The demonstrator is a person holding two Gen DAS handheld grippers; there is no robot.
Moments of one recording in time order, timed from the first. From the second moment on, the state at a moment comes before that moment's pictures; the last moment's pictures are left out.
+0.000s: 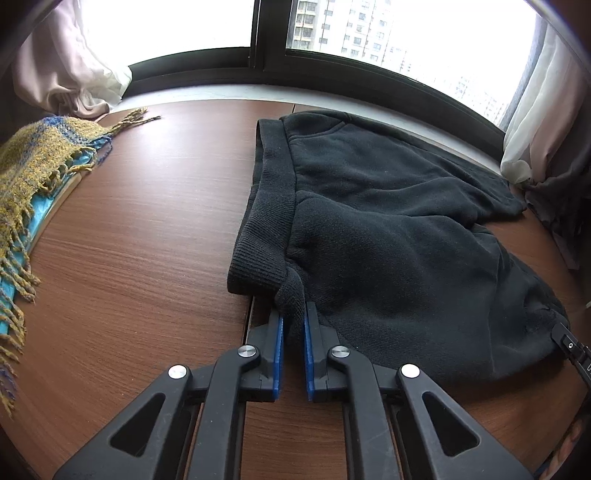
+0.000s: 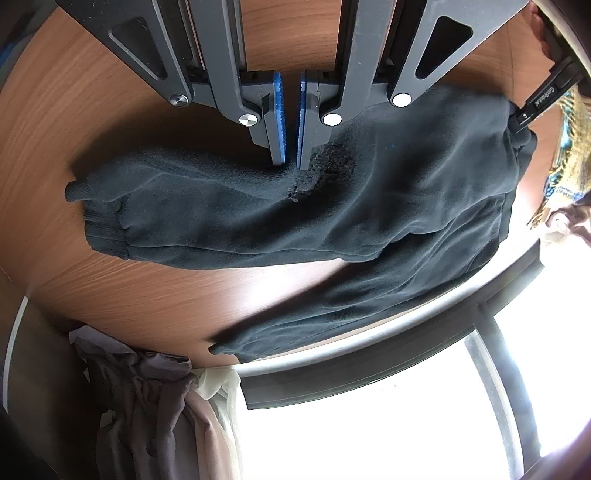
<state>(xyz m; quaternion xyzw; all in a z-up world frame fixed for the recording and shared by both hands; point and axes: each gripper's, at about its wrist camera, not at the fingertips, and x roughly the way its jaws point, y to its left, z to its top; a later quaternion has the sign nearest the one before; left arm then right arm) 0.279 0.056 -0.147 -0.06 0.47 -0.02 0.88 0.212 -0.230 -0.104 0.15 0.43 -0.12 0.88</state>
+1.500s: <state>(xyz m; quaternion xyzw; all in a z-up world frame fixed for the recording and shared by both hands) 0.296 0.095 -0.071 -0.16 0.46 0.07 0.87 0.347 -0.207 -0.006 0.06 0.36 0.02 0.93</state>
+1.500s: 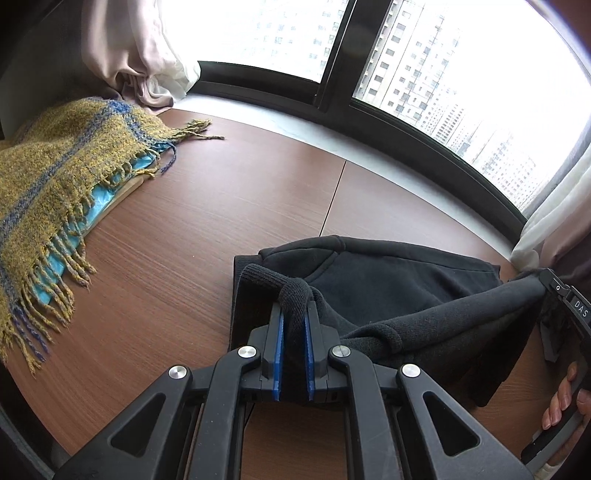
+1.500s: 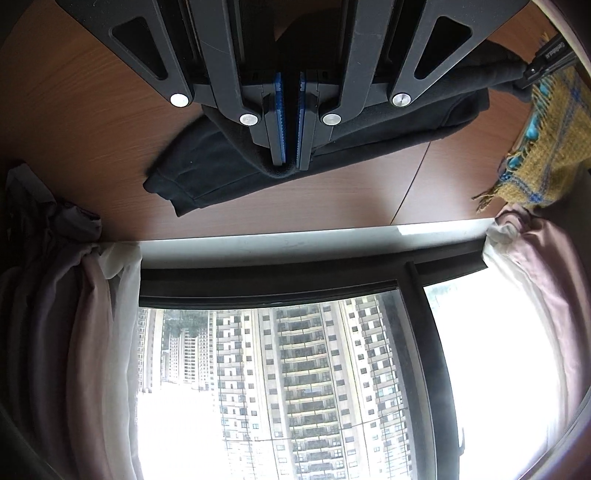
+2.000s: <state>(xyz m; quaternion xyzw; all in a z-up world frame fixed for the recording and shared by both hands) 0.373 0.112 -0.106 -0.17 0.49 0.13 0.84 0.461 -0.182 -0.064 0.04 0.43 0.05 0.90</state>
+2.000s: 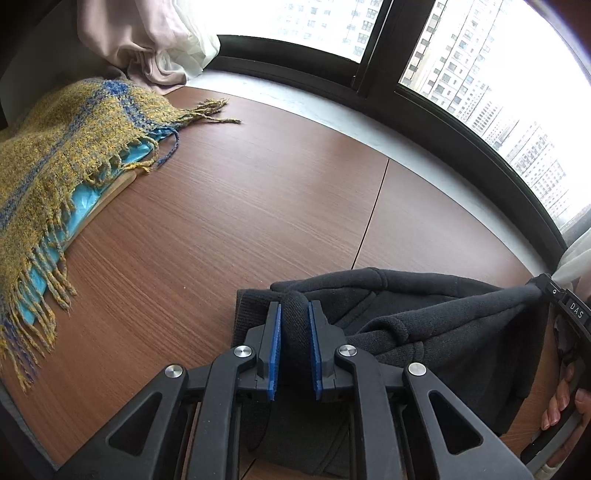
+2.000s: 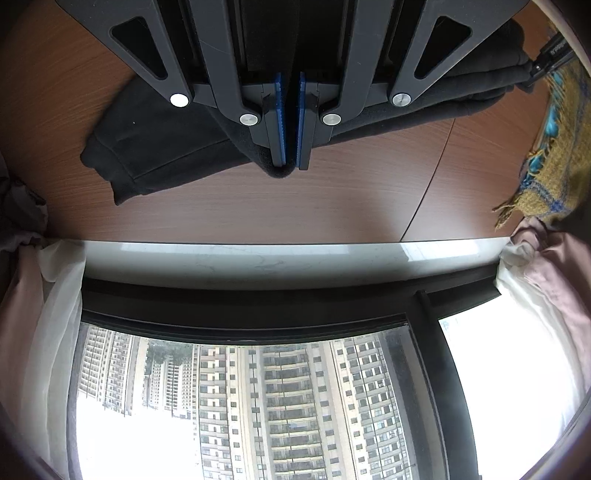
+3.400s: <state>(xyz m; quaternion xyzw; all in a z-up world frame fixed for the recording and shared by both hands) 0.339 0.048 -0.054 -0.03 0.39 0.06 0.92 0.391 -0.189 -0.016 -0.06 0.36 0.15 0.92</state>
